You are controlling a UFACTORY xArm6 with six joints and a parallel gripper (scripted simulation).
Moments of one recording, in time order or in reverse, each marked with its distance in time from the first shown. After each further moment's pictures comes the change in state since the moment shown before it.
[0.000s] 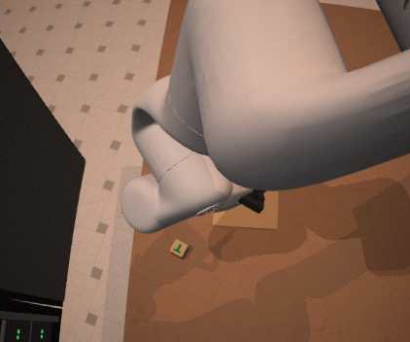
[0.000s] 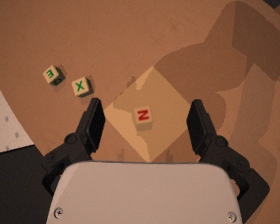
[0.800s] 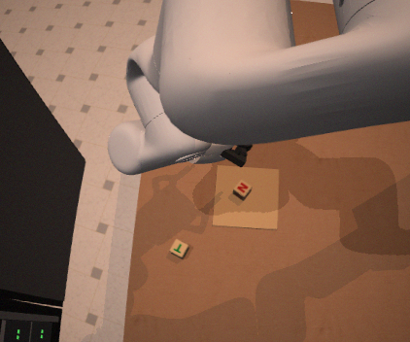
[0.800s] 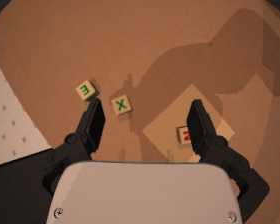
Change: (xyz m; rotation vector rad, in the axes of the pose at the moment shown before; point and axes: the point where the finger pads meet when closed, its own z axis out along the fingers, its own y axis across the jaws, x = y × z) arm 0.024 -0.080 0.025 0.004 0.001 0.004
